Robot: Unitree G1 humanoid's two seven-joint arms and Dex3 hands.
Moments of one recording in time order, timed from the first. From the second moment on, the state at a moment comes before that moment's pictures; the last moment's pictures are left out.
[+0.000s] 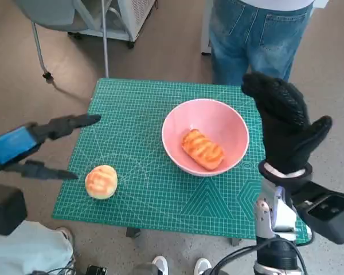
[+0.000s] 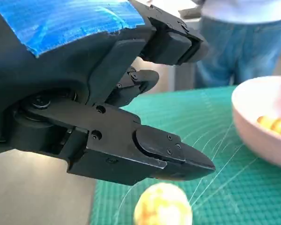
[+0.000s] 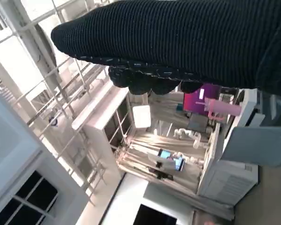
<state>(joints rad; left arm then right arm) -0.18 1.04 0.26 -0.11 0.18 -0.30 -0.75 -0.49 -0.03 -0.11 0.15 0.39 -0.56 0.40</state>
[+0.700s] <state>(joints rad) -0.07 1.01 0.20 -0.12 0.20 -0.32 -0.74 -0.50 -0.04 -0.10 0.17 0.39 -0.53 0.42</state>
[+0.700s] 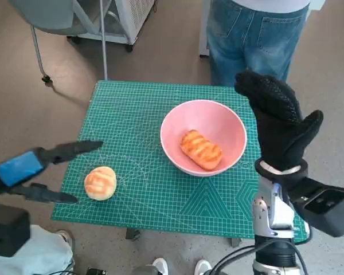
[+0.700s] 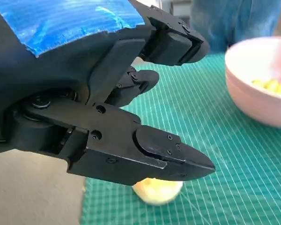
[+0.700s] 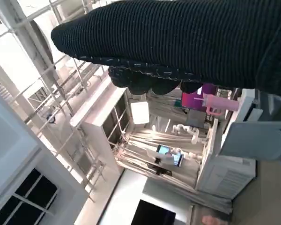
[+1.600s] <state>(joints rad) -0.24 0.87 -0.14 0.26 0.50 -0.43 -0.53 -0.50 -0.05 -0.11 0.14 0.40 -0.51 0.43</state>
